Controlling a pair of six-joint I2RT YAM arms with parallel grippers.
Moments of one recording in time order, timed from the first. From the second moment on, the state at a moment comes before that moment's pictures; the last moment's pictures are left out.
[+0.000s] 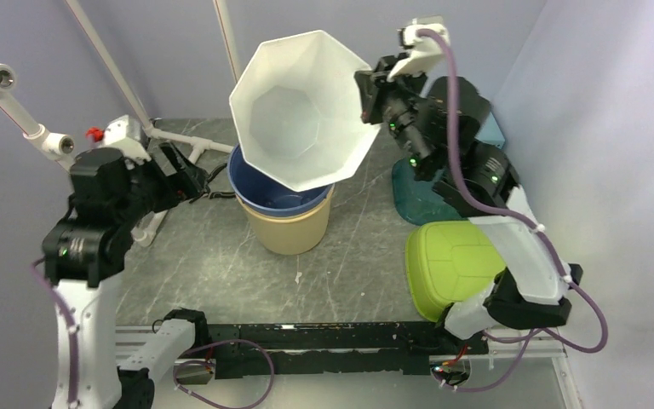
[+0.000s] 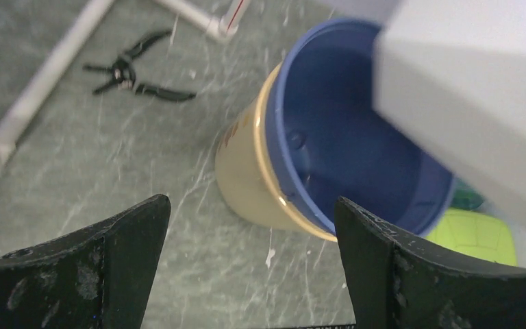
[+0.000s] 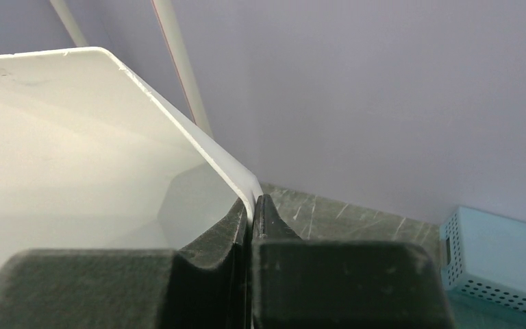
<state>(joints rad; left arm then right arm) -0.07 0.90 1.60 -1.09 0.05 -0.46 0.96 1.49 2.19 -0.57 0.58 0.05</state>
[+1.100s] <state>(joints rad) -0.13 1.34 1.53 -0.91 0.19 -0.44 0.95 1.00 1.68 -0.93 1.18 0.15</state>
